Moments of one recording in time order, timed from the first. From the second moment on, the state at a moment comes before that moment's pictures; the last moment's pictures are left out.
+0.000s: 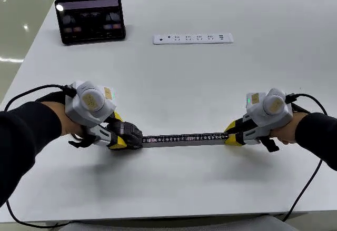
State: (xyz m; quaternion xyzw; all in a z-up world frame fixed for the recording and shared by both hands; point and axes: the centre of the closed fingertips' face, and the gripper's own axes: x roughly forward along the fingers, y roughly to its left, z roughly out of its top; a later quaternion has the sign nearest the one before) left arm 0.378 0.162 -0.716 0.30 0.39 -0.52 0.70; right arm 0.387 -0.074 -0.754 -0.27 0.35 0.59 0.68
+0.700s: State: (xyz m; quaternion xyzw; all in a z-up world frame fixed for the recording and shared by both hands) left arm 0.379 0.163 -0.717 0.28 0.37 -0.51 0.73; right arm 0.393 -0.066 -0.754 -0.30 0.35 0.57 0.68
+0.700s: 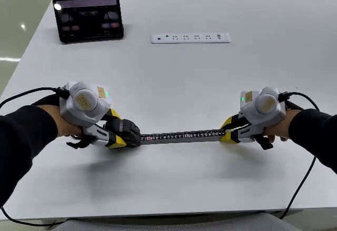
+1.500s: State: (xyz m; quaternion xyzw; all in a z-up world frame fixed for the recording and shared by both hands) left arm 0.374 0.245 -0.677 0.06 0.30 -0.29 0.91; right arm 0.381 -0.119 -0.687 -0.19 0.28 0.44 0.83
